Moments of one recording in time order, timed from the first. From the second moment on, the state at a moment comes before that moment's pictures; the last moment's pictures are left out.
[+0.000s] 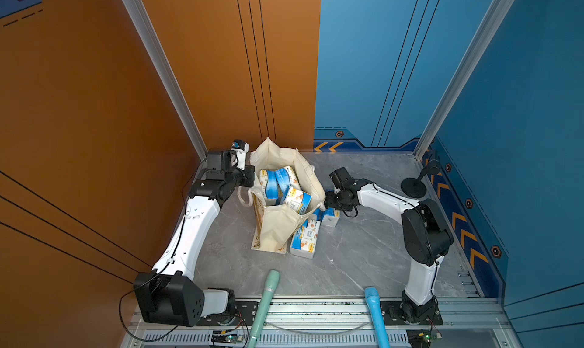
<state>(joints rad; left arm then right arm) -0.08 1.33 1.29 -0.54 0.22 -0.01 0.51 1.90 1.38 -0.59 -0.03 0.55</state>
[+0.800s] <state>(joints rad) -0.08 1.33 1.29 -0.54 0.22 -0.01 0.56 1.49 1.58 -0.69 0.16 0.37</state>
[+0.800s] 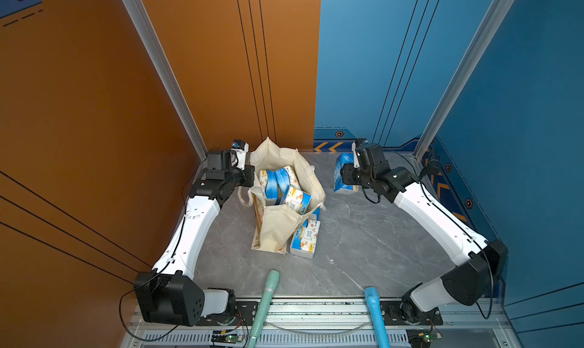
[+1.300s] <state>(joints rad) -0.08 1.34 1.29 -0.54 0.22 -0.01 0.80 1.84 2.06 -0.57 -0.10 0.23</state>
